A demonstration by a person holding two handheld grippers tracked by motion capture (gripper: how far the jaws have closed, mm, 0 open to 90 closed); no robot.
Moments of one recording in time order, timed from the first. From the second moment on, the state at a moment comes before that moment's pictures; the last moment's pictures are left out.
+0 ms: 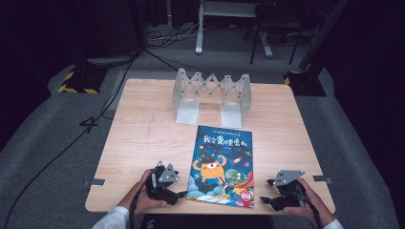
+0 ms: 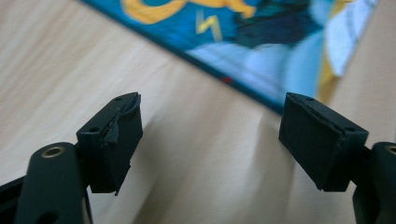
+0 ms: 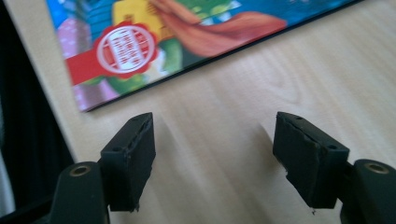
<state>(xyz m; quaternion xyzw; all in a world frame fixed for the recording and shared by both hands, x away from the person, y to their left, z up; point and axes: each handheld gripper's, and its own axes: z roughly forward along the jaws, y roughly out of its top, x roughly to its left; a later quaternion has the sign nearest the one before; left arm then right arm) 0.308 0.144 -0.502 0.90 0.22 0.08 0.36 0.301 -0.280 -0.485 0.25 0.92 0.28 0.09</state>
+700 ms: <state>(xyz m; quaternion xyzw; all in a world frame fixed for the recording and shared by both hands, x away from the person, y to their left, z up) 0.300 0.121 -0.505 0.91 0.20 0.07 0.37 0.300 -0.249 -0.463 0.24 0.96 0.12 0.04</state>
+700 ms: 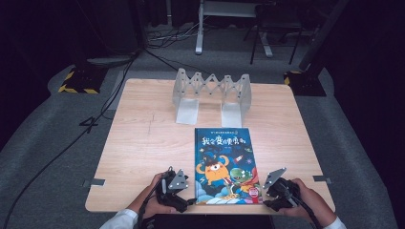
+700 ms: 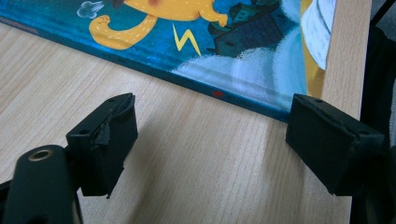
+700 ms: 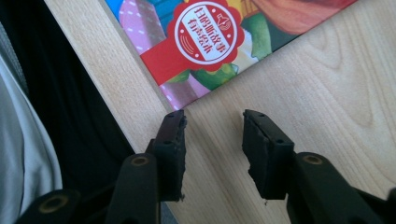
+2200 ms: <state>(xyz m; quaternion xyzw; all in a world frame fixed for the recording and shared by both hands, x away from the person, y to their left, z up) 0.311 0.137 -0.505 0.90 0.22 0.08 0.37 0.305 -0.259 -0.468 0.23 0.89 0.40 -0.01</state>
